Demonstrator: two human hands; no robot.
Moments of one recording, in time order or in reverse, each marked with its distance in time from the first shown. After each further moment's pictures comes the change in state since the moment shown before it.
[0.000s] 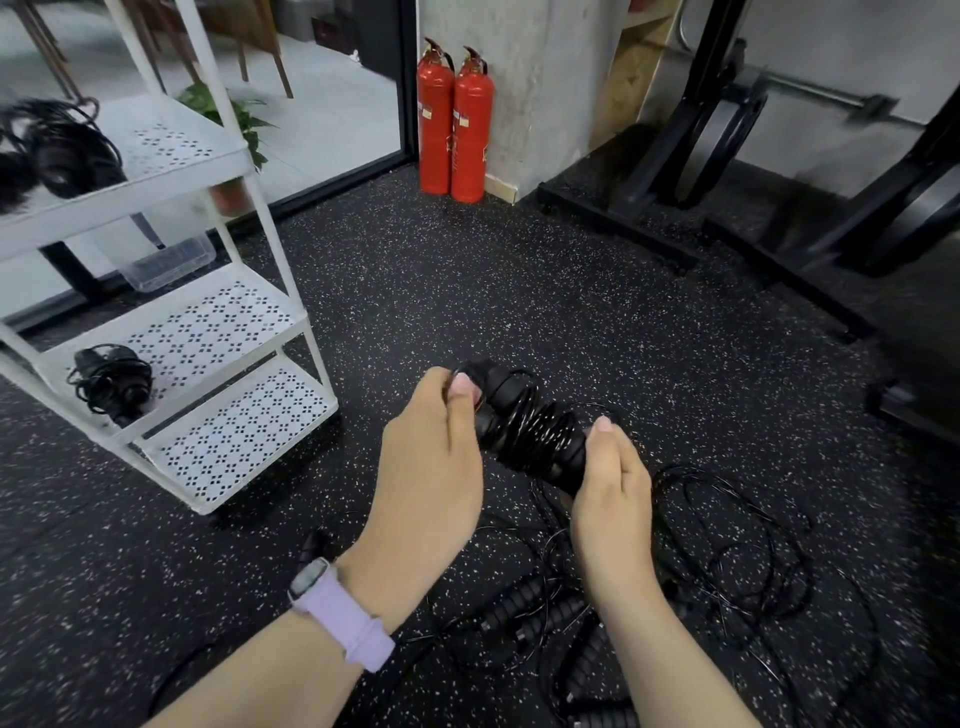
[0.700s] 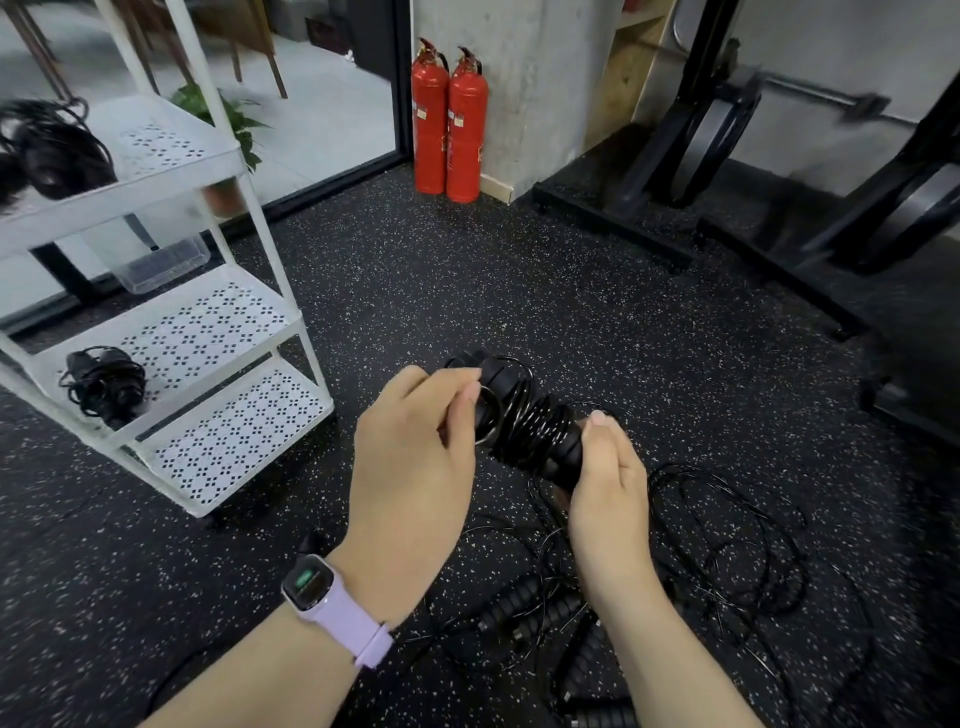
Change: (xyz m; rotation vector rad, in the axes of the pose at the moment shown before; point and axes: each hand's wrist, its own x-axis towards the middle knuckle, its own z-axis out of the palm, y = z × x) left_hand 0.001 -0.004 -0.005 0.318 0.169 0.280; right_hand 0.001 -0.007 -0.002 0.064 -0.025 0.035
